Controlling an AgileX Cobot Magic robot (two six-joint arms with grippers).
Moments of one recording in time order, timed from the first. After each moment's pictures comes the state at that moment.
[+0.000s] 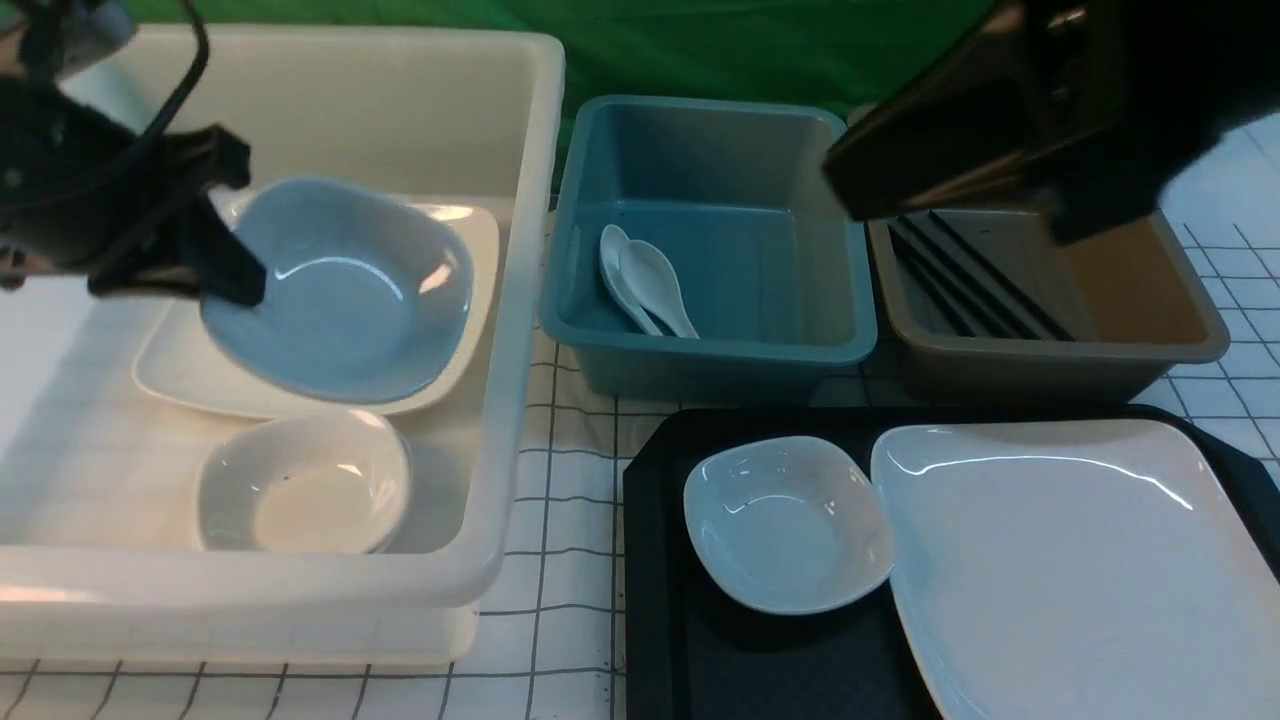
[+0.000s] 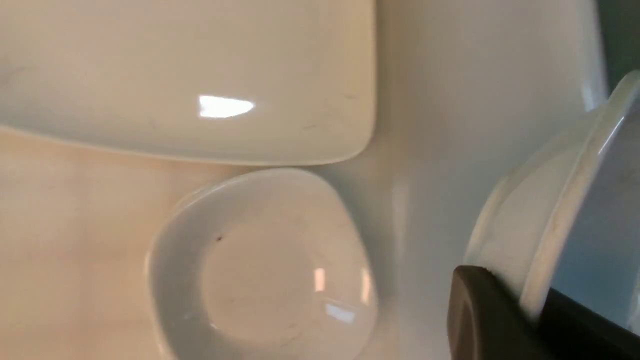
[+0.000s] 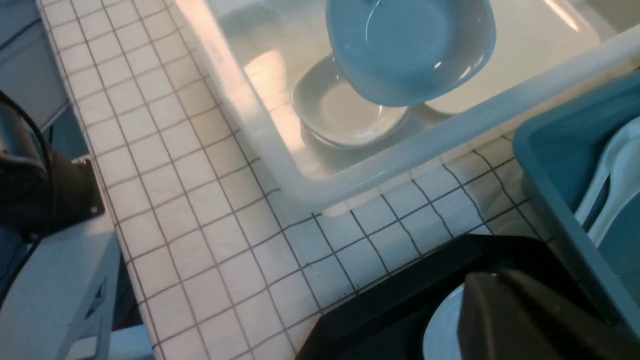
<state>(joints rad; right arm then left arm) 0.66 1.42 -1.71 0.38 1.22 -0.48 0.17 1.52 -1.24 -0.52 1.01 0.17</state>
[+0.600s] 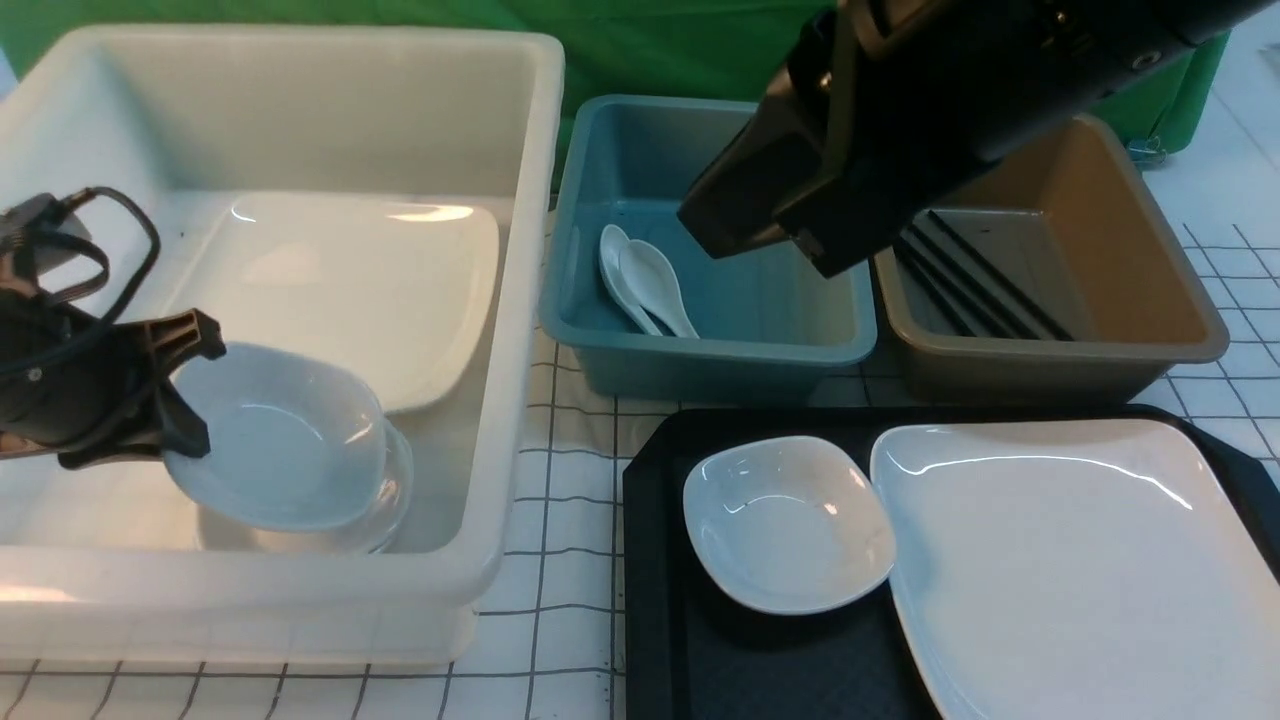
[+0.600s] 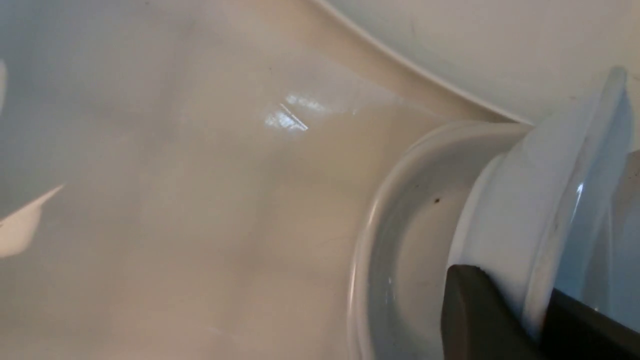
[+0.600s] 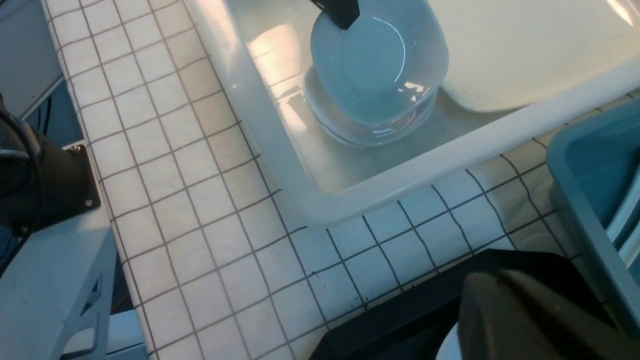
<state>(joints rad) 0.73 1.53 -1.79 0.34 1.22 -0.44 0.20 1.52 -0.96 -0.40 0.72 0.03</state>
